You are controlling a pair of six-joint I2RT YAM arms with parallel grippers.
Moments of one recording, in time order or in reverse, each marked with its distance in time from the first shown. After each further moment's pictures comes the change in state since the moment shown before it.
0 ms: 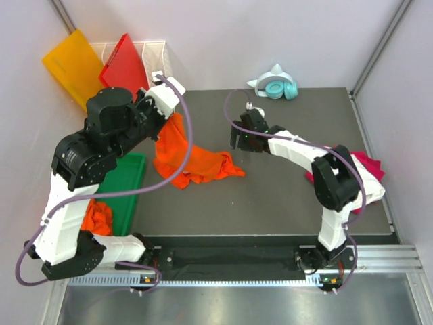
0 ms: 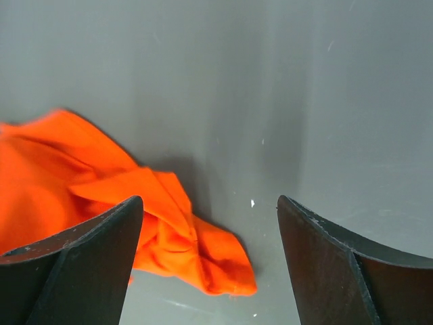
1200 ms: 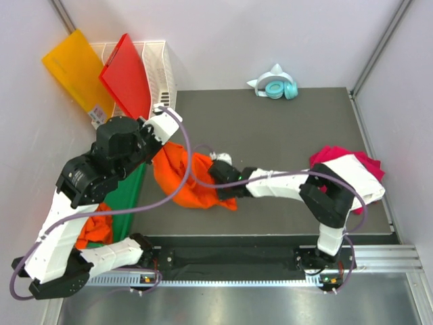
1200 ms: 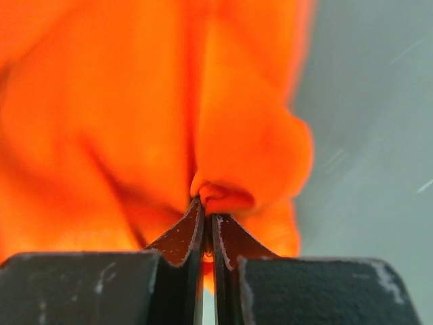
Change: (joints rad) left arm 0.005 -0.209 -0.378 0.029 -0.084 0.001; right arm 0.391 -0.020 -0.248 0.029 0.050 0.025
